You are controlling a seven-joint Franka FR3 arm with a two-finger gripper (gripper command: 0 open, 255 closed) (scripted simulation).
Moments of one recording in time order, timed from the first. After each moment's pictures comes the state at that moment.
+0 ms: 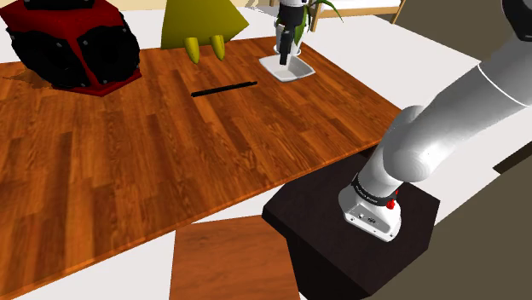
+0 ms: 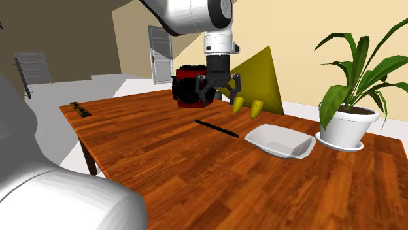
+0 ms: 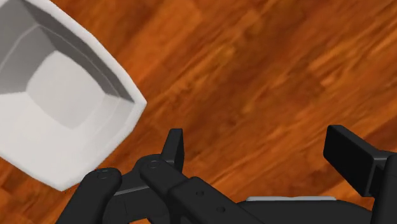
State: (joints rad) arm 0.14 -0.29 -0.23 -2.15 -0.10 1.85 -0.53
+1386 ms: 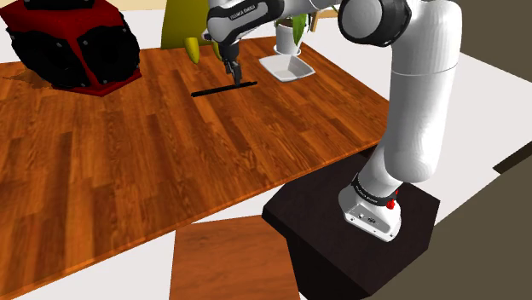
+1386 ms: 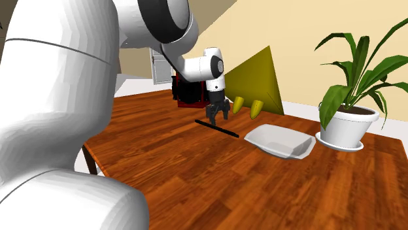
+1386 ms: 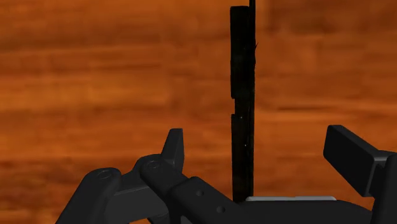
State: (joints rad) arm 0.18 0.43 -0.18 -1.65 -0.08 2.07 -1.12
